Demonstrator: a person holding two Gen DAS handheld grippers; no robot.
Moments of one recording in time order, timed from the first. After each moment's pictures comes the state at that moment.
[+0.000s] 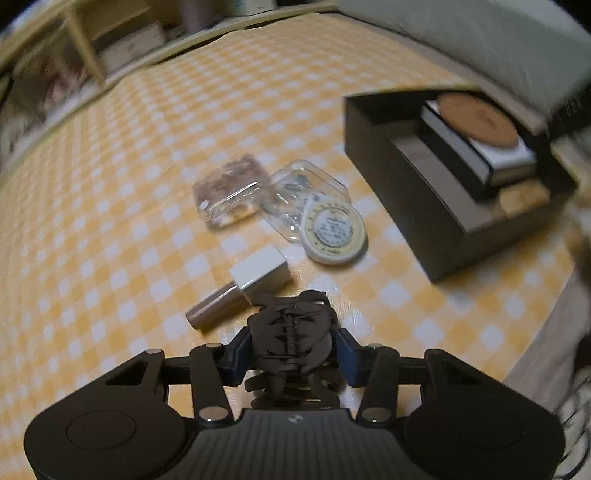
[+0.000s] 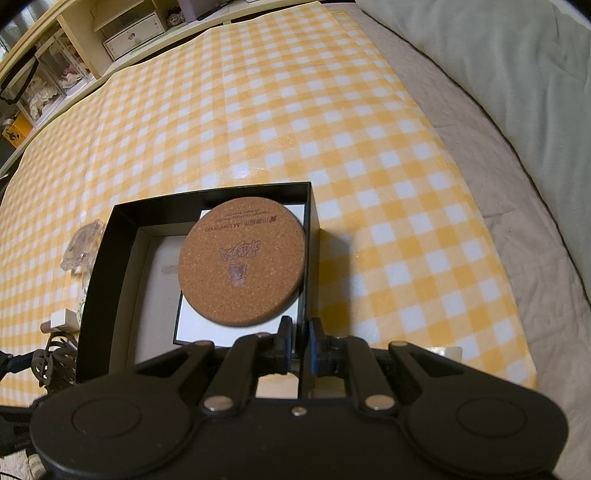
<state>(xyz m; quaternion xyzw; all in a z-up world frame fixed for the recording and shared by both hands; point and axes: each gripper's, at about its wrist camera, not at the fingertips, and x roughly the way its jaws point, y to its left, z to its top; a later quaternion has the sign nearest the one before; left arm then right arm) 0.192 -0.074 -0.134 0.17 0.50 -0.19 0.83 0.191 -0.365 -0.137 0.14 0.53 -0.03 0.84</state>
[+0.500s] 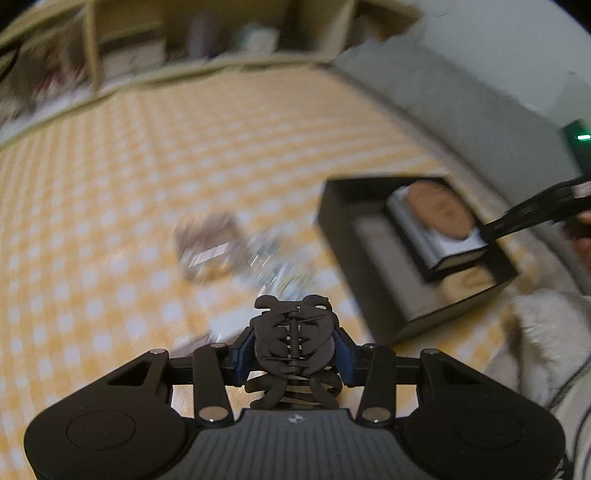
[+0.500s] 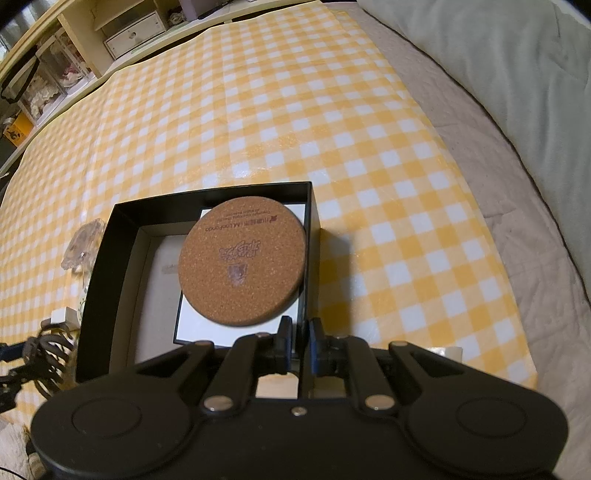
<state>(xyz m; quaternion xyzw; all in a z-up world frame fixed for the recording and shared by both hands) 0.192 -0.073 -0.086 0.08 0.45 -0.26 0.85 0.191 -0.366 -0.137 0.14 0.53 -0.03 0.84</state>
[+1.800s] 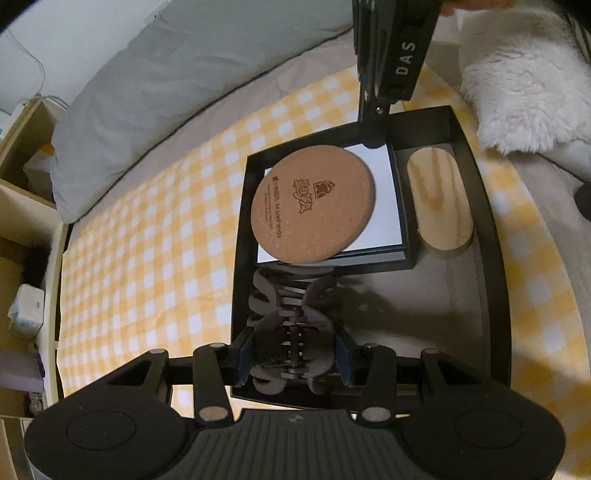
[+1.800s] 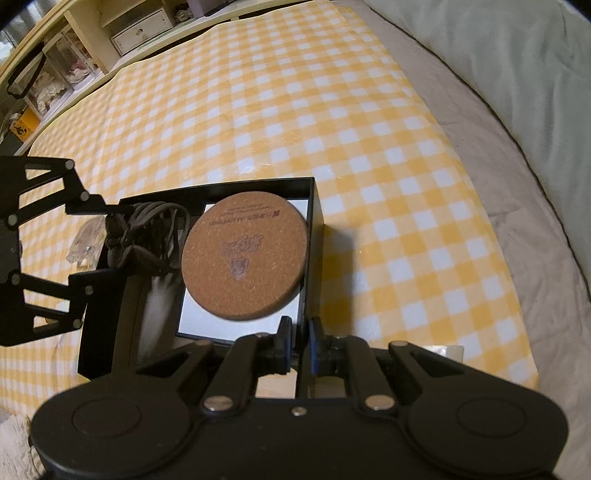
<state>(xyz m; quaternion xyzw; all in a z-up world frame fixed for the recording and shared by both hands) 0.254 -0.243 -0.125 0.58 0.23 -0.50 0.60 0.188 -0.365 -0.138 0.14 0.53 -0.02 0.84</state>
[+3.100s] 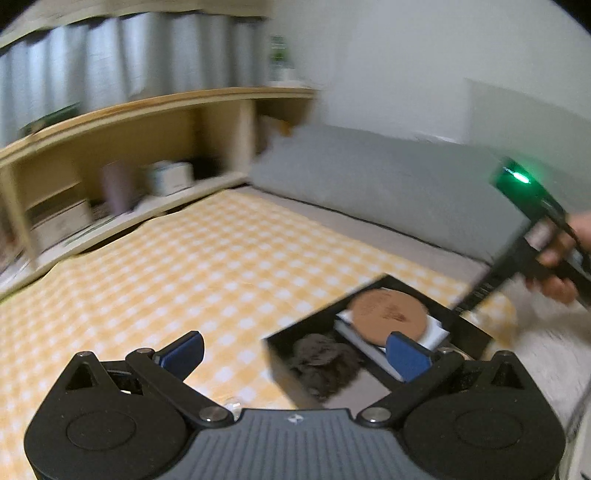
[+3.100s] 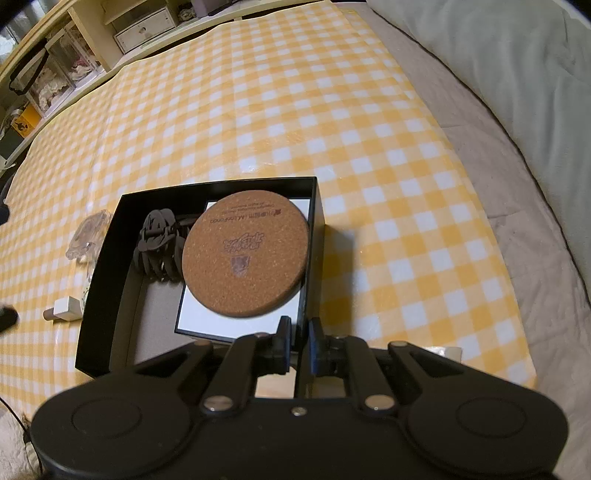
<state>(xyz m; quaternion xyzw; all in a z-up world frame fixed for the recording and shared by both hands) 0.222 -0.118 -0.062 0.13 0.25 -0.35 0.89 0.187 -0.365 -0.138 0.13 0.53 -0.02 0.84</state>
